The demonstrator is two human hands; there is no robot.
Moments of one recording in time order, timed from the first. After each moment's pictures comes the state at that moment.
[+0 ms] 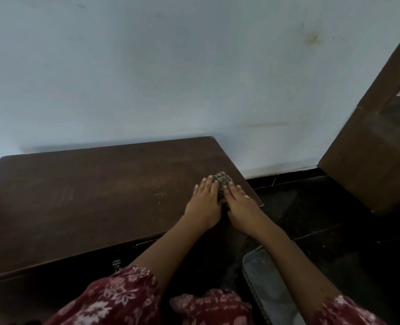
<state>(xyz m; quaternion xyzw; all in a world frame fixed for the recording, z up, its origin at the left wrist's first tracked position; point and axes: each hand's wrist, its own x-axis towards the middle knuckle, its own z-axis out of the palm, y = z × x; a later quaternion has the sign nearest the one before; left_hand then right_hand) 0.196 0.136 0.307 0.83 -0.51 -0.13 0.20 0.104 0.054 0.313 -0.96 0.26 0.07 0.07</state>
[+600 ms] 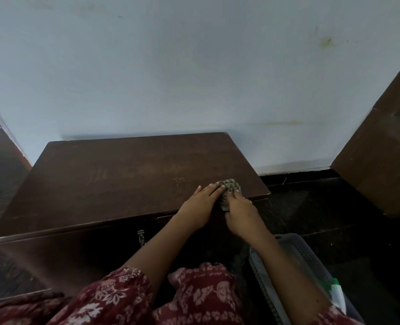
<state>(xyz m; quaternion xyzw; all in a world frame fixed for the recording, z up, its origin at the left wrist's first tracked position) 0.189 0.205 0.306 0.80 -0.58 -0.10 0.15 0.081 0.133 0.334 -0.93 0.34 0.03 0.15</state>
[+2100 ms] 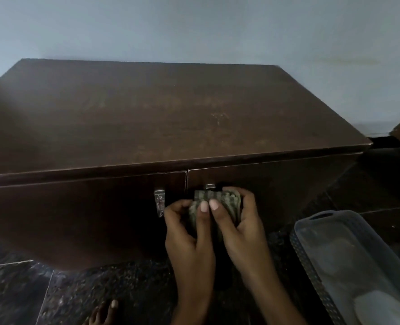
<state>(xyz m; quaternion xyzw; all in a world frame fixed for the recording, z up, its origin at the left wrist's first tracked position) 0.145 0.292 0.172 0.68 -0.07 0.00 0.73 0.114 0.224 0.185 -0.70 0.26 -0.27 0.60</state>
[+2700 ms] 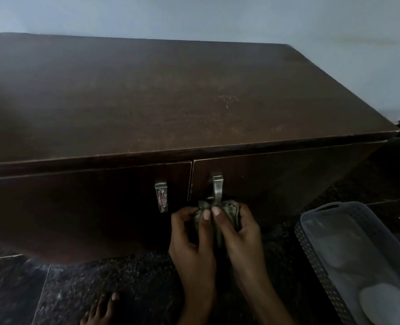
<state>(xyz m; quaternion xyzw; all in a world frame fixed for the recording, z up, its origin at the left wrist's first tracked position) 0.148 0.287 0.129 0.69 -0.05 0.00 0.72 0.120 0.229 0.139 -0.61 0.33 -0.25 0.68</state>
